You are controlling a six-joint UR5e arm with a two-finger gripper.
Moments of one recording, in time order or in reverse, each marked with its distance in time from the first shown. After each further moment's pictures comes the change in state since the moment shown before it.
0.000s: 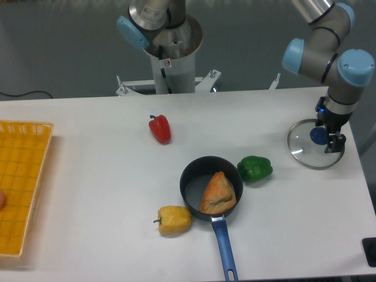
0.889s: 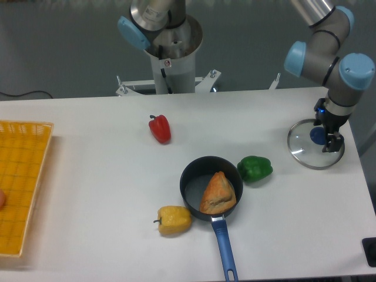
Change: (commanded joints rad) arm 0.009 -0.014 -0.006 -0.008 0.011 0.006
